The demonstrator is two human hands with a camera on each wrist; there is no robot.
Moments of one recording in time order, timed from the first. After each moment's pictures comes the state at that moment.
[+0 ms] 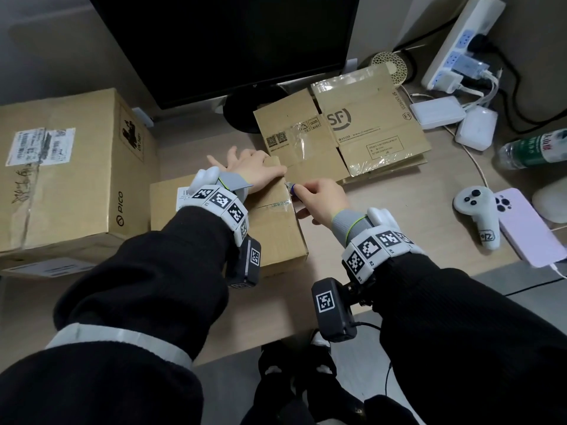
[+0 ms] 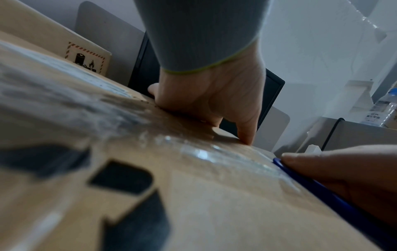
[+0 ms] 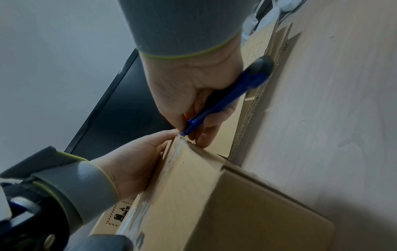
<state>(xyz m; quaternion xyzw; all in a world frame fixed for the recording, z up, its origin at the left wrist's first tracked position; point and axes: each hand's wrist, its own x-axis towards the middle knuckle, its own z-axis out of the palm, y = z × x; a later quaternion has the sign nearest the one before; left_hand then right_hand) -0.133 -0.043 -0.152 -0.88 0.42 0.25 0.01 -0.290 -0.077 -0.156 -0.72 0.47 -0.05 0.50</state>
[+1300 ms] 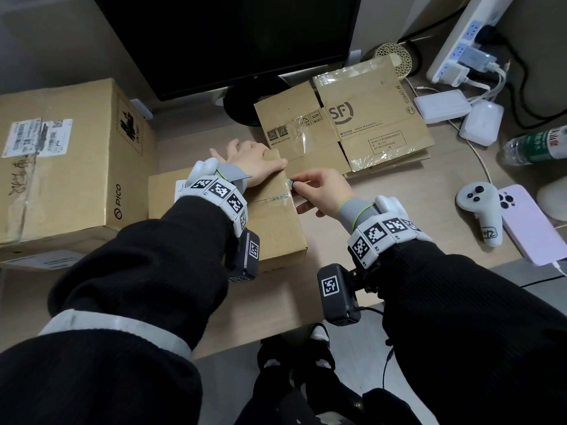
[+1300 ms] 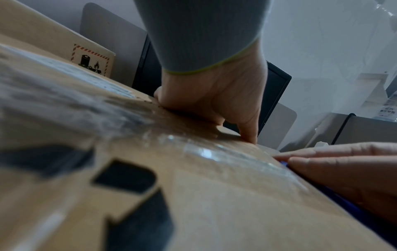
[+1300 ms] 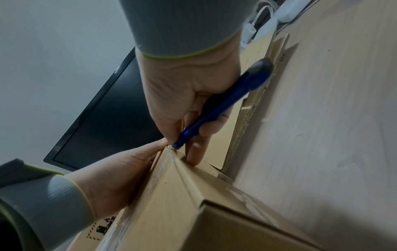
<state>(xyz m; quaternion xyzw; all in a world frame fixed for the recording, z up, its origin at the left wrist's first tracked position) -0.126 -0.045 -0.161 -0.87 0.42 0.25 0.01 -0.294 -0.087 -0.156 -0.70 0.42 -0.04 0.57</state>
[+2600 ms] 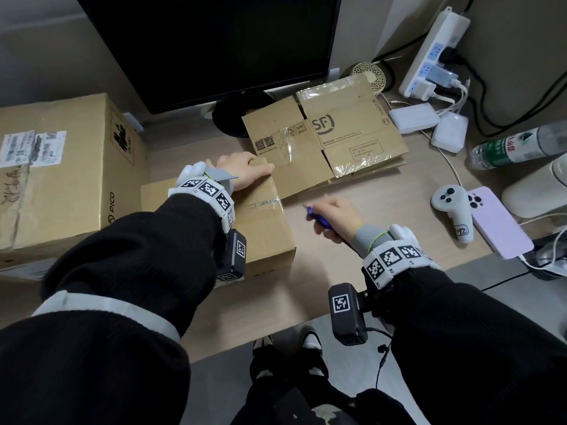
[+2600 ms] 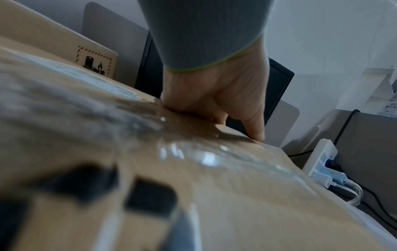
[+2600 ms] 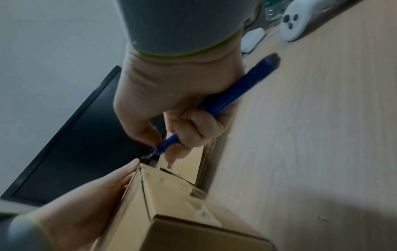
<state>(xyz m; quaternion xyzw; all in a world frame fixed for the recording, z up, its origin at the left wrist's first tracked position) -0.124 -0.038 -0.150 -0.86 0.43 0.27 -0.05 -0.348 -0.076 -0.158 -0.62 0.48 -0.03 0.62</state>
